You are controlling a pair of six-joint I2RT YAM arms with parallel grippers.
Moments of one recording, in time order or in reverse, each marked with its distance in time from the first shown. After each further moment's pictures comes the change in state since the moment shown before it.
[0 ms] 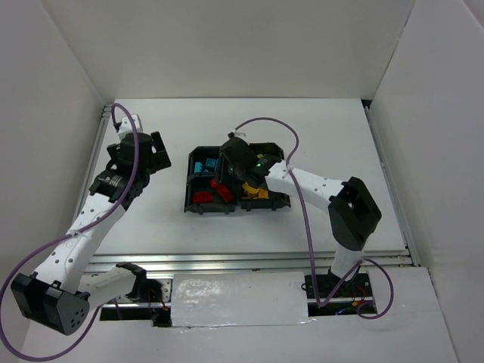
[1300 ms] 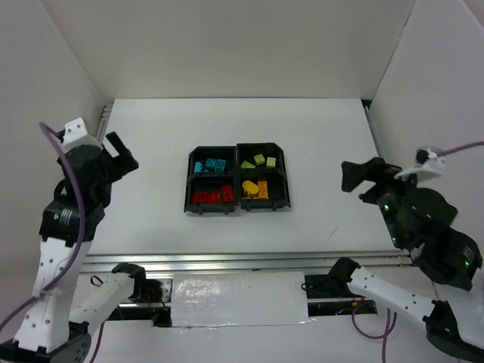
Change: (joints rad) left arm 0.138 -0.208 0.170 -0.200 0.045 0.003; right arm -0.027 -1.098 -0.012 -0.493 0.640 -0.259
